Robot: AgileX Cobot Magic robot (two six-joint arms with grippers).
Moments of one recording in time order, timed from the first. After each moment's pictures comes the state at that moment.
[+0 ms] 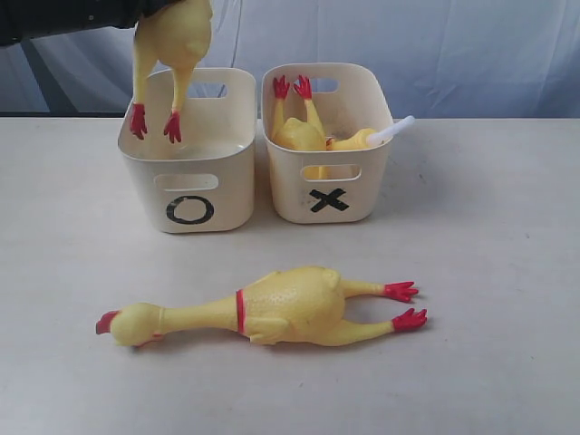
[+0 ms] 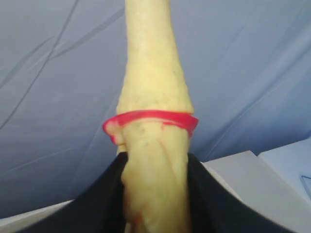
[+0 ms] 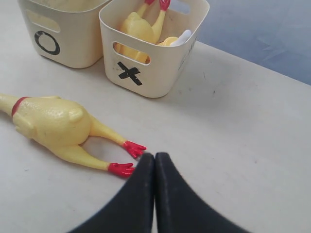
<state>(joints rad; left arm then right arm) -0.02 2.14 -1.75 -1.72 0.75 1.37 0.77 0.43 -0.55 -0.43 0.78 0.31</state>
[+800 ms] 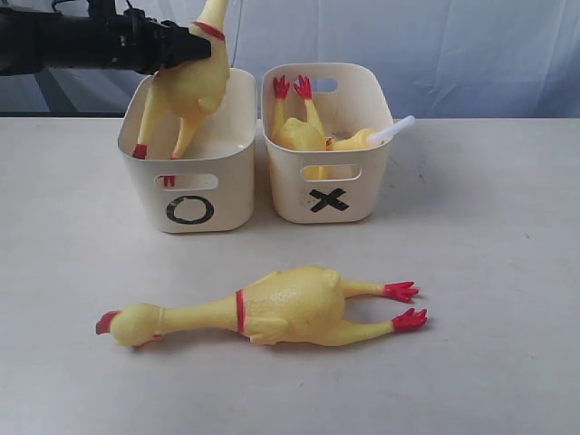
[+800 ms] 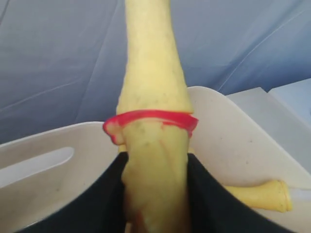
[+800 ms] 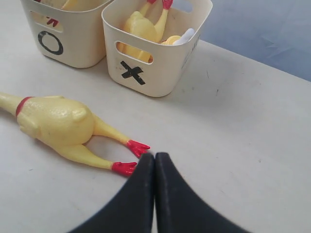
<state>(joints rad) -0.05 2.20 -1.76 -1.49 0.78 1.28 0.77 0.43 -0.55 -0.42 0.78 0.31</state>
